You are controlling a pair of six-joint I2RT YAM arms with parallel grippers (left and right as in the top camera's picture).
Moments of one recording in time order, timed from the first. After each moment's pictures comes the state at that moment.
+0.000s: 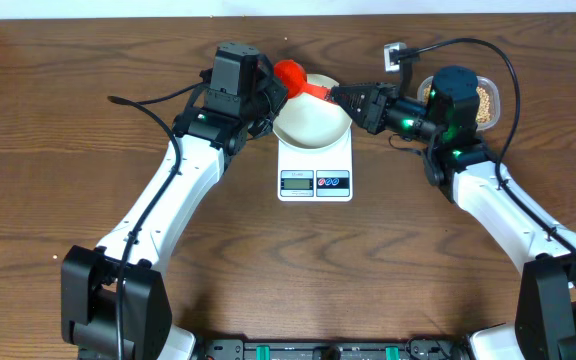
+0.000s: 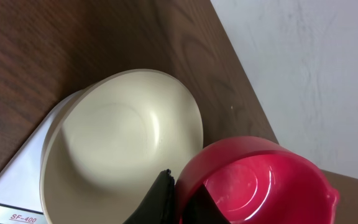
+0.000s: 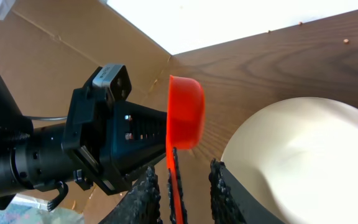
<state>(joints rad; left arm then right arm) -0.32 1.66 1.30 -0.35 0.17 -1.19 0.26 1.63 0.99 0.40 -0.78 0.66</state>
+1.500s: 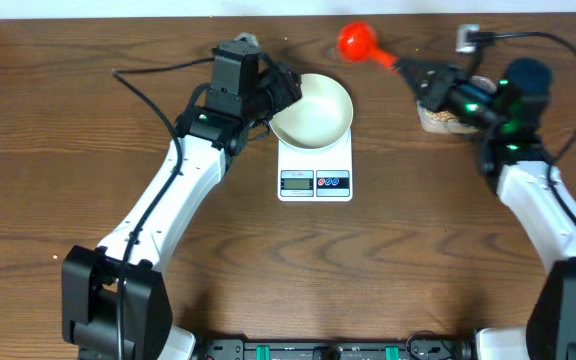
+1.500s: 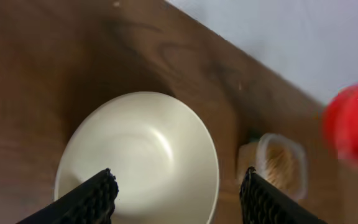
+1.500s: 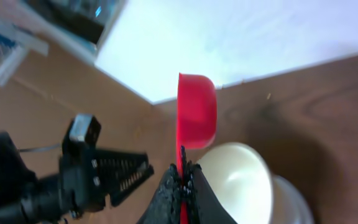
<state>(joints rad) -0.34 1.66 1.30 -0.29 0.18 -0.71 -0.02 1.57 0.99 0.45 -0.85 0.72</state>
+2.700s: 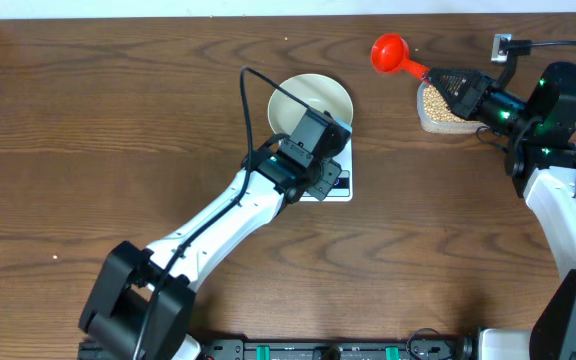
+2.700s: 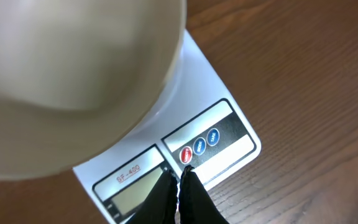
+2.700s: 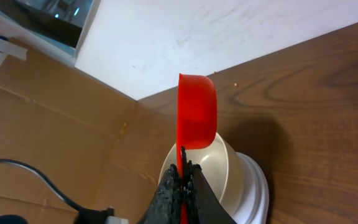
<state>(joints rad) -0.64 1.68 1.17 -0.51 0.00 0.00 -0.13 1.54 0.99 0.24 -0.93 0.62</state>
